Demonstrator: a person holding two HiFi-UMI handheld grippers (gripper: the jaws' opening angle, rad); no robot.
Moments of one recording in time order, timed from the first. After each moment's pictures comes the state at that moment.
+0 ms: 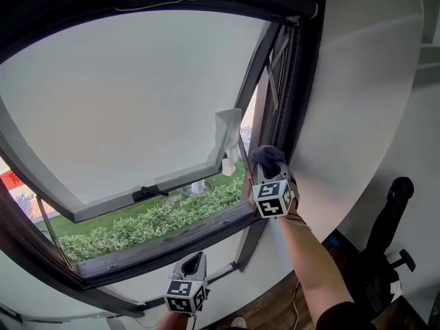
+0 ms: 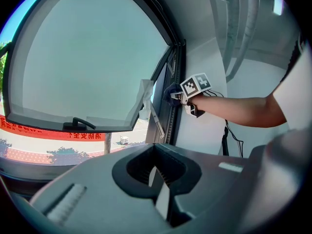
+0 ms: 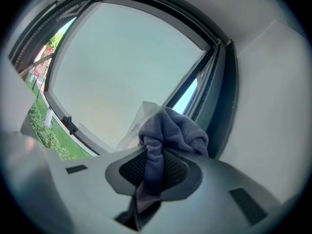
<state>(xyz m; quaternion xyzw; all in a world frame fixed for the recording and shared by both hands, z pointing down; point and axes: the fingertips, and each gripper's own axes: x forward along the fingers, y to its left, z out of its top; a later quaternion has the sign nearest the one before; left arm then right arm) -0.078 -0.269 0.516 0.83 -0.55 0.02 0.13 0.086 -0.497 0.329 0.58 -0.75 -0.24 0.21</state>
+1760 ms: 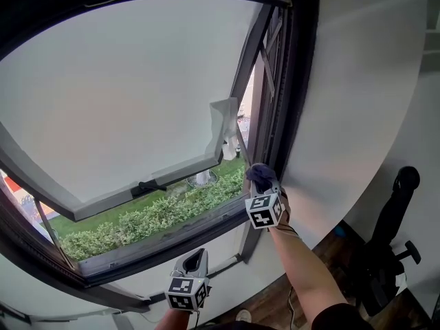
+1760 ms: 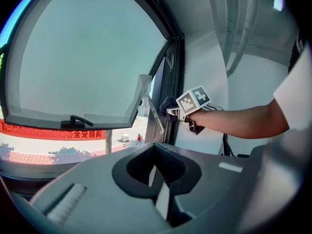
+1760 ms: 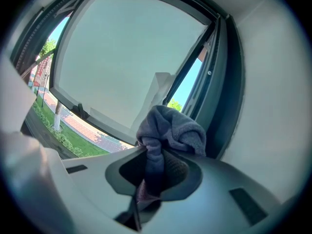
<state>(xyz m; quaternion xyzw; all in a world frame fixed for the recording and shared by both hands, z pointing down) -0.068 -0.276 0.525 0.82 -0.55 0.05 0.13 0.089 -0.499 0.440 0.57 -0.77 -0.15 0.24</state>
